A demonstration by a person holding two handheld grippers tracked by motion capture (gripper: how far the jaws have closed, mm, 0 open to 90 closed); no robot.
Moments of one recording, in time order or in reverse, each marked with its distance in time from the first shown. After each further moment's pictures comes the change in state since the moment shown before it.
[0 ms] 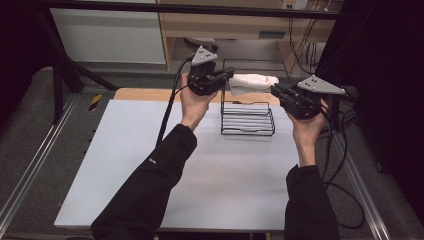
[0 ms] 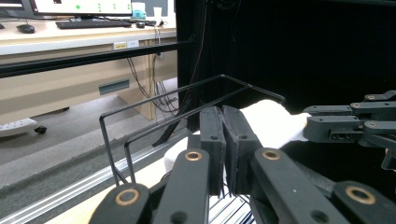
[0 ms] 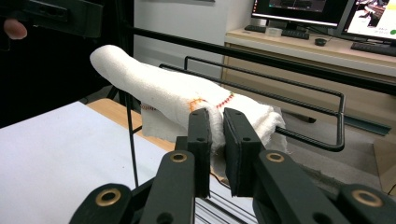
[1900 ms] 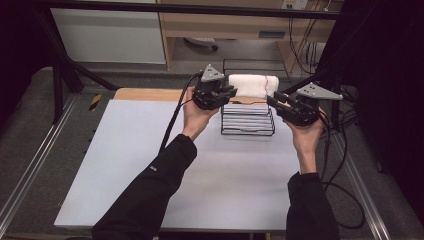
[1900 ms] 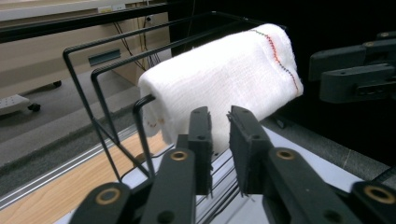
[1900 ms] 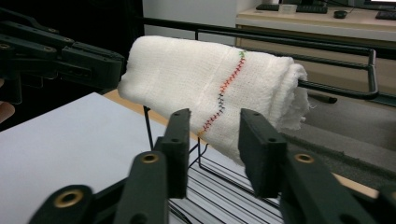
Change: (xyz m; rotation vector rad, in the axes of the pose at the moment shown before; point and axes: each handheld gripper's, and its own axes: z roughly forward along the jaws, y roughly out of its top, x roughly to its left) left arm -0.003 -0.042 0.009 0.134 -0.024 0.048; right arm 0.002 -0.018 -0.003 0.051 0.049 0.078
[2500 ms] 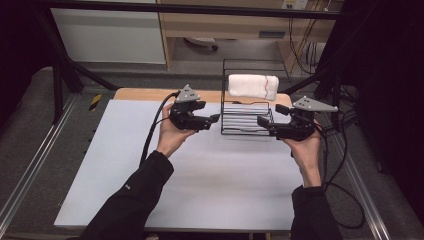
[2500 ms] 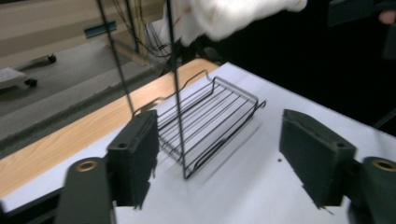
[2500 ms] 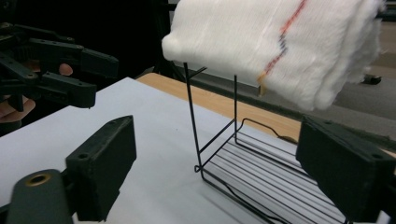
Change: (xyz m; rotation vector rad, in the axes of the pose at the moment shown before) left arm 0.019 -0.062 -0.048 0.090 -0.013 0.009; right arm 0.018 -0.026 -0.007 0.061 0.109 0.061
